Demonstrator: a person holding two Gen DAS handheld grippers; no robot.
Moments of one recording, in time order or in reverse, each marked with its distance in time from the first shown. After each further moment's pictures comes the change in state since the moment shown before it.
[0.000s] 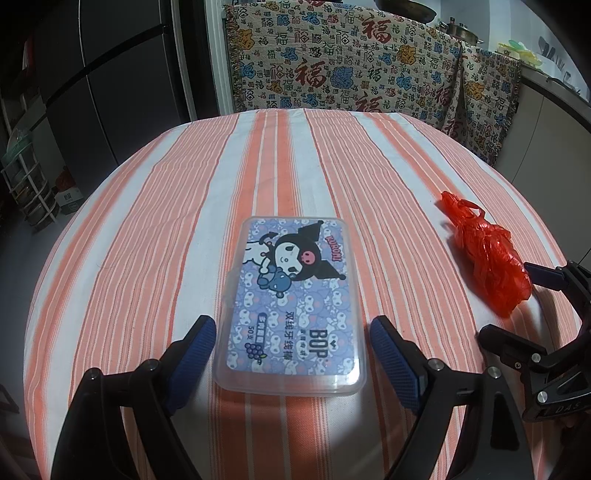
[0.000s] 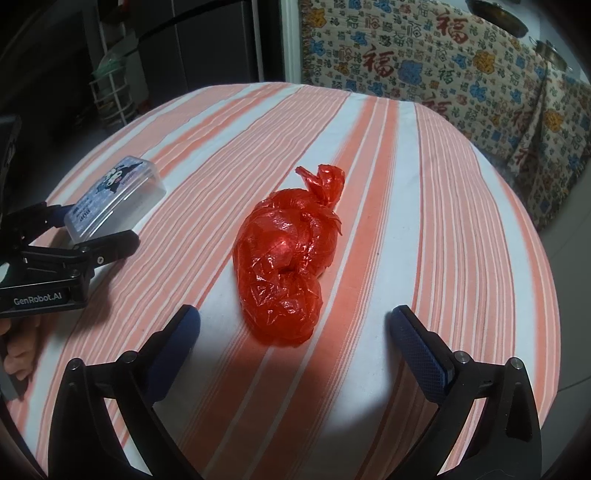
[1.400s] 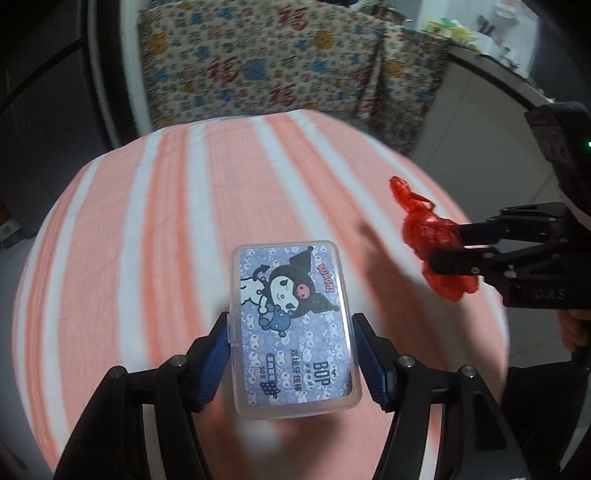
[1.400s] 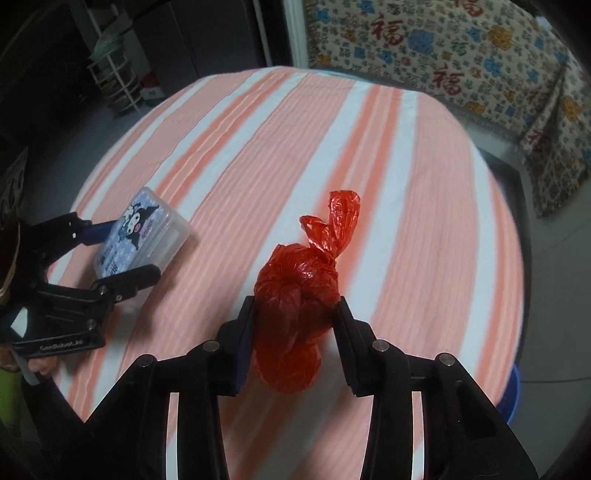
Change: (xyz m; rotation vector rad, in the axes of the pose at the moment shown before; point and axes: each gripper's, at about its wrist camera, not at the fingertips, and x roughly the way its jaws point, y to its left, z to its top) left arm -0.054 -0.073 0.037 0.167 0.084 -0.300; right arm -0.058 -0.041 0.048 0.043 0.192 0.070
